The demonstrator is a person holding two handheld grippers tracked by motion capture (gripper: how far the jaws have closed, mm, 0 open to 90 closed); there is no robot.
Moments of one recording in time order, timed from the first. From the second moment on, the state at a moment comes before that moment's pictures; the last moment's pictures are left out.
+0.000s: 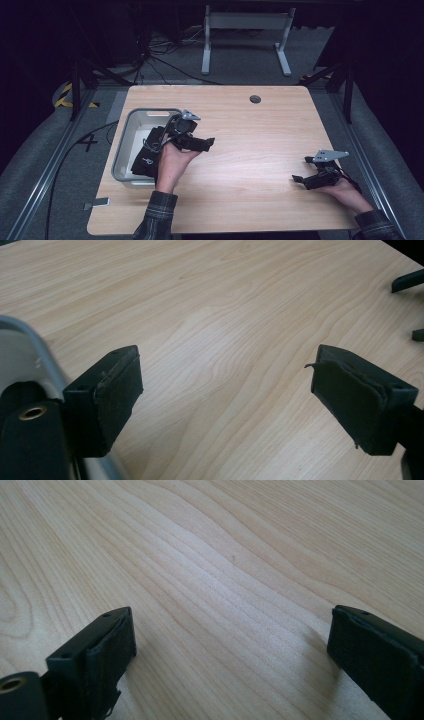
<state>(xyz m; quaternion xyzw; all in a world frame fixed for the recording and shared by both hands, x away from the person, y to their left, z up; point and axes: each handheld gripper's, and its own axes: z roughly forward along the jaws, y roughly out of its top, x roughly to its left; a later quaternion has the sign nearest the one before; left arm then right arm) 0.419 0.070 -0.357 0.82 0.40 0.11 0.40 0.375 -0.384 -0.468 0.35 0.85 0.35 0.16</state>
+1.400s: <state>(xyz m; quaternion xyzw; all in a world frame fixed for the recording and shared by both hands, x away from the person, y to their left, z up) 0.377 -0.049 -0.443 0.87 0.31 0.08 0.37 0.375 -0.384 -0.468 0.35 0.85 0.35 0.16</state>
